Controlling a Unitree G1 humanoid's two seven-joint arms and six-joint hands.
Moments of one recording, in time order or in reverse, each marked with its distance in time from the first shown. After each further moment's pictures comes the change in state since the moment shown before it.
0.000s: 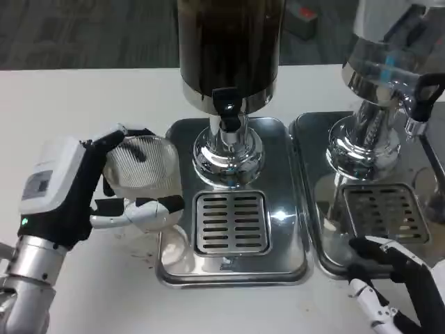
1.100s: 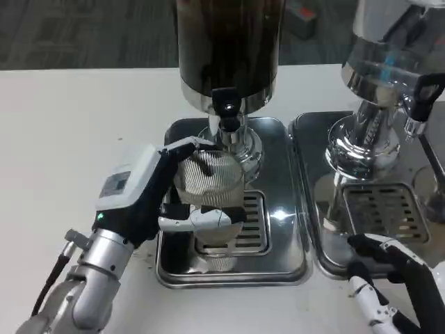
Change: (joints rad) left arm -0.131 -0.158 -0.122 0.141 0.047 0.021 -0.040; right arm 0.042 0.039 0.014 -0.041 -0.005 -0.001 -0.002
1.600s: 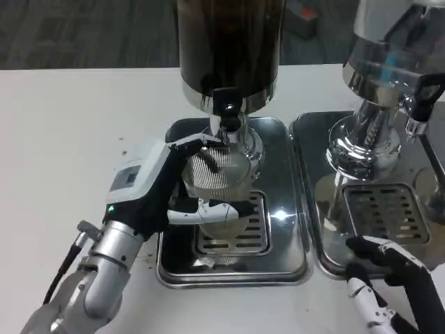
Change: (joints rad) left arm -0.076 -0.031 -0.026 0.099 0.000 0.007 0.003; right arm 0.013 0.015 0.010 -0.007 -0.004 0.000 -0.002
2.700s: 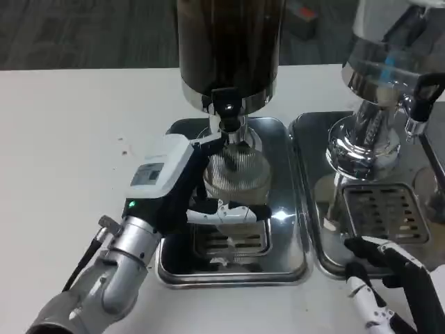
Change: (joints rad) left arm -0.073 -0.016 -0.095 0.092 0.077 -0.018 0.123; right arm 0.017 0.022 0.012 -0.013 -0.010 0.000 -0.007
